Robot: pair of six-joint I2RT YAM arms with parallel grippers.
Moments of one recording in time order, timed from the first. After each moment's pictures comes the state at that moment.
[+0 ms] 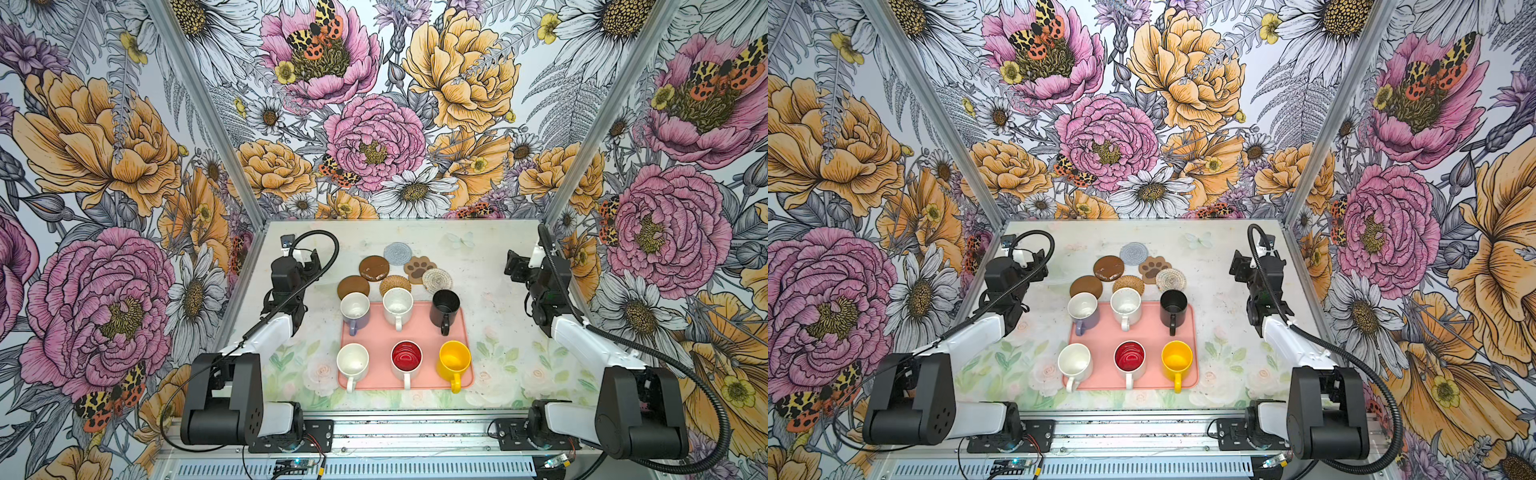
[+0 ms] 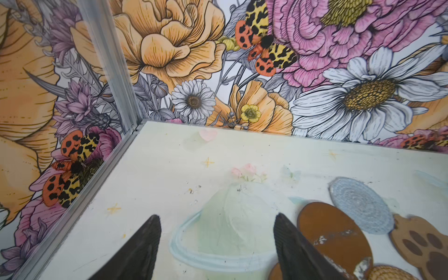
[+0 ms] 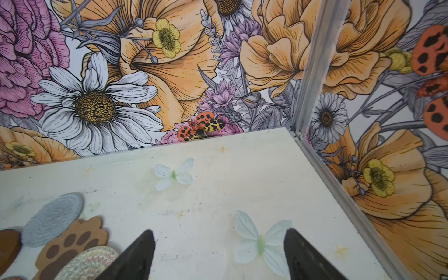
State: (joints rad) left arm -0.06 1.32 0.70 0.39 -0.10 -0.11; right arm -0.02 1.28 0.73 0.22 0.00 0.13
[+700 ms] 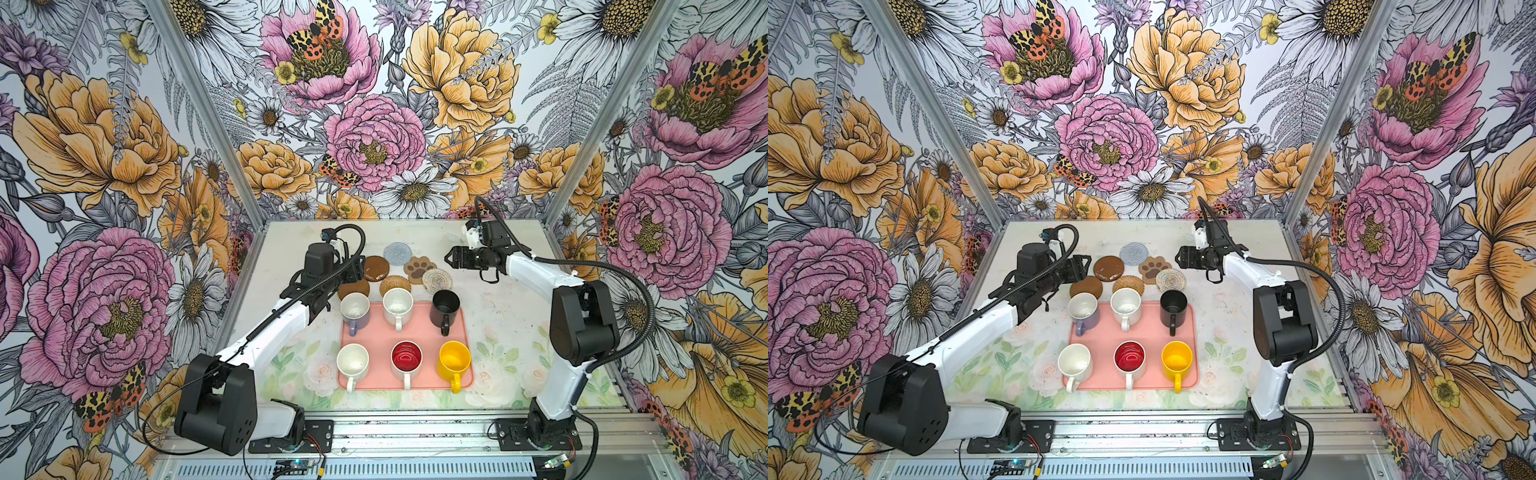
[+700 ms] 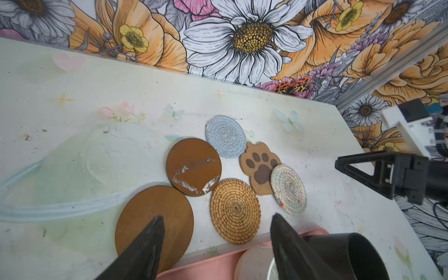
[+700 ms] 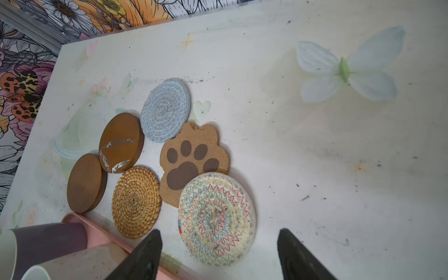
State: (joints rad) left arm -0.31 1.36 0.90 -0.03 0.08 -0.39; right arm 0.21 1.89 1.40 -0.40 -0.36 0.19
